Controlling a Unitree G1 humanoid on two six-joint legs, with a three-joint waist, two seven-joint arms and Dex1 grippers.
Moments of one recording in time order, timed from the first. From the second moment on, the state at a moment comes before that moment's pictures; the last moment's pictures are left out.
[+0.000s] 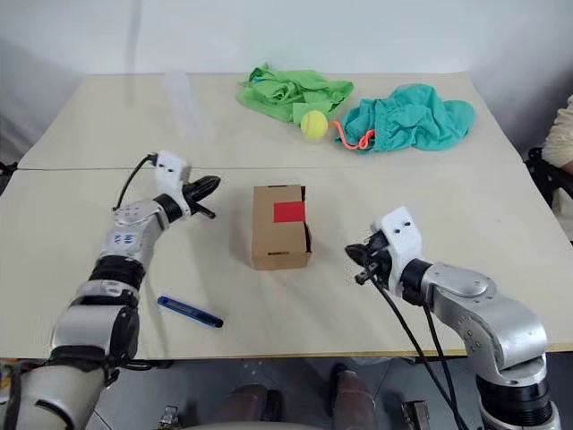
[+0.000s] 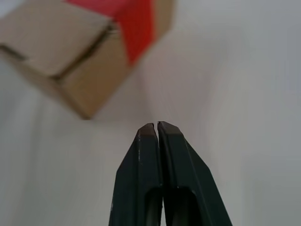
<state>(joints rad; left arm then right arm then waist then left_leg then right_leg) -0.96 0.40 0.08 1.04 -0.11 -0.08 -0.58 -0.26 -0.60 -0.11 -0.64 0.64 1.14 0.49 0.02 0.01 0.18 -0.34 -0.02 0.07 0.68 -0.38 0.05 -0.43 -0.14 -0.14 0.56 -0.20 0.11</state>
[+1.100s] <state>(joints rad) -1.13 0.28 0.06 1.20 -0.05 -0.13 -0.96 -0.40 -0.51 -0.04 -0.56 0.60 1.22 0.31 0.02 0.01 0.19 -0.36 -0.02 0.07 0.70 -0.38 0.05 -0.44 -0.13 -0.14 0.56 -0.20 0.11</state>
